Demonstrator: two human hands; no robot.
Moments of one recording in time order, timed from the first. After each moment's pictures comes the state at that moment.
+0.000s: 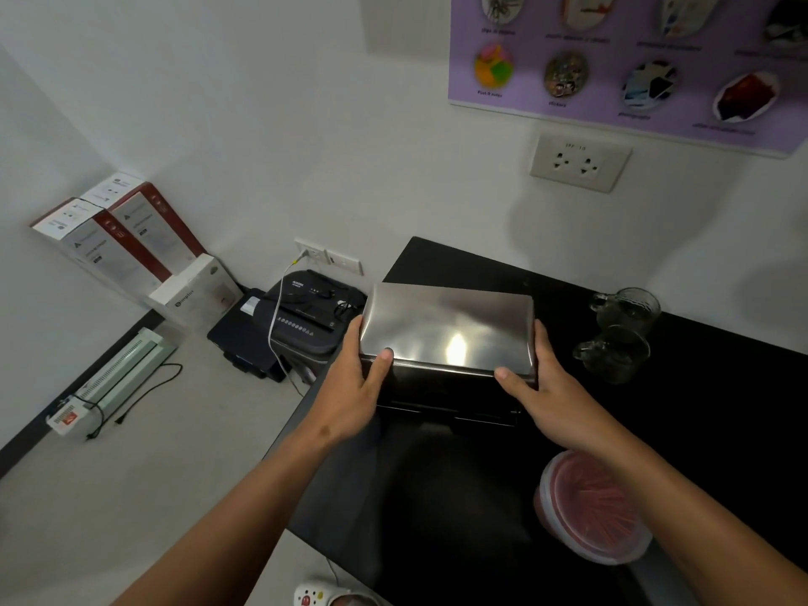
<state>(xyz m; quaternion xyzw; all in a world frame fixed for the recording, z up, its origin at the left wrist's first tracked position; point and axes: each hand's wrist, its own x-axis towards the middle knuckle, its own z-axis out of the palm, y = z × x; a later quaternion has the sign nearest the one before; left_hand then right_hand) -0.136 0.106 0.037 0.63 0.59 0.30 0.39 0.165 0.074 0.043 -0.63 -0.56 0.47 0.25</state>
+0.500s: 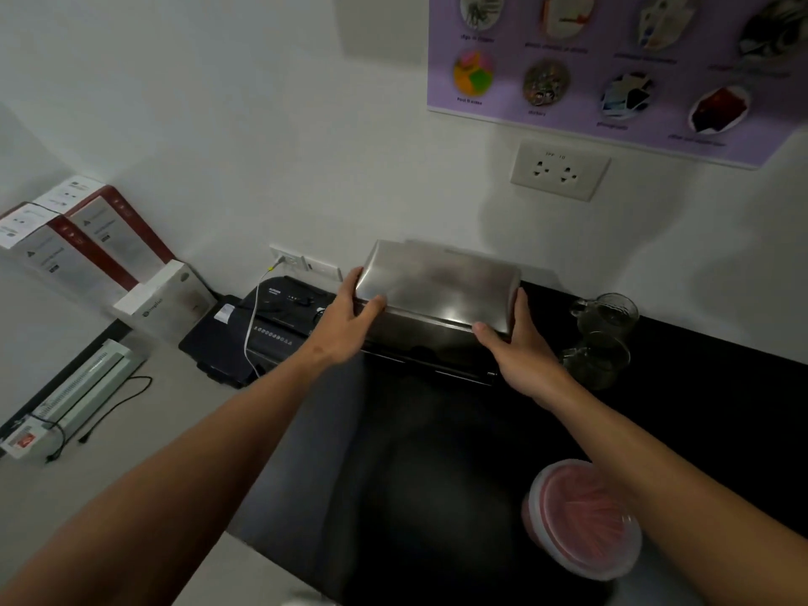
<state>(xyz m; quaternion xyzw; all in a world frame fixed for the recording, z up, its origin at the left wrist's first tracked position) -0.124 0.225 0.036 0.64 0.56 0.30 0.43 0.155 0.147 0.037 -0.69 -0.48 0.44 0.31</state>
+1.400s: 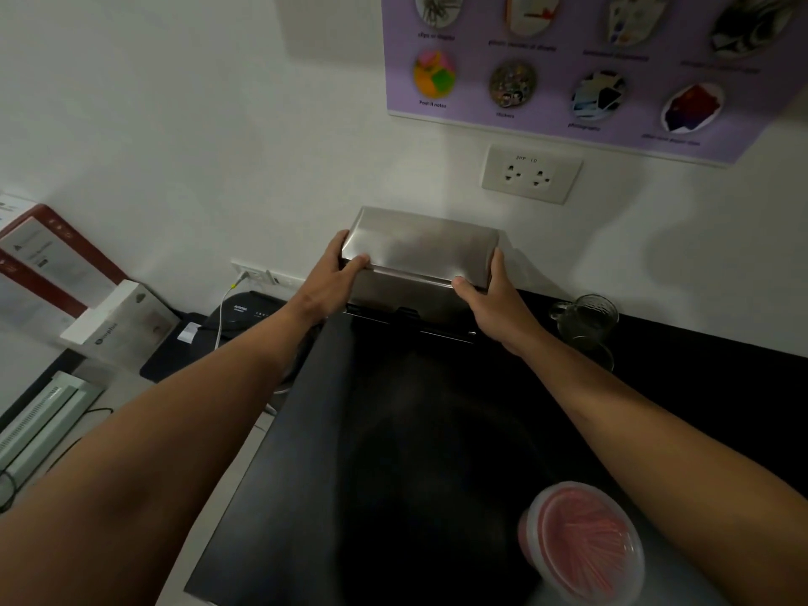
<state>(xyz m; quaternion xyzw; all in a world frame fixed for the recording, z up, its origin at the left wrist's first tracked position) -0.091 0.333 0.048 0.66 0.50 0.32 0.46 0.169 0.240 0.036 -0.71 -0.45 0.41 0.35</state>
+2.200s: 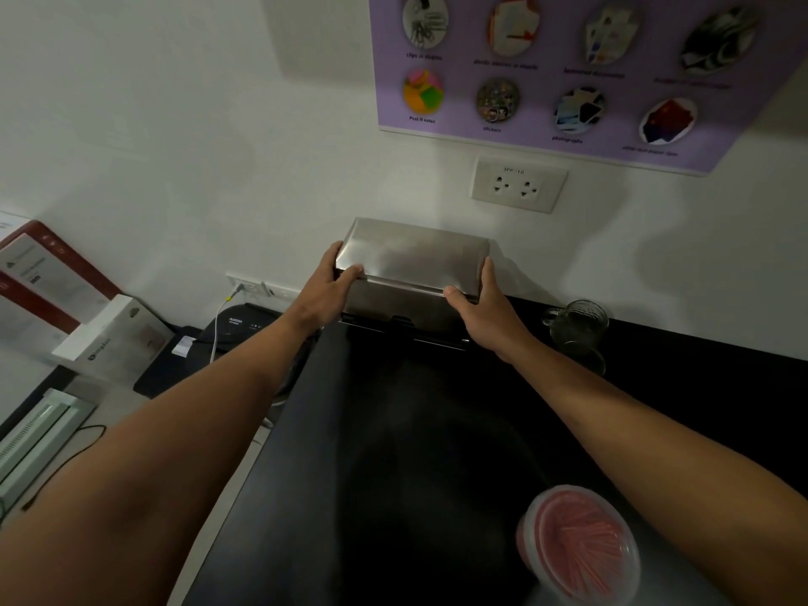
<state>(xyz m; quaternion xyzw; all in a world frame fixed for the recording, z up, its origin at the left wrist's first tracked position) -0.093 0.337 0.043 0.66 0.50 0.32 0.46 0.166 0.238 0.038 -0.72 -0.47 0.40 0.33</state>
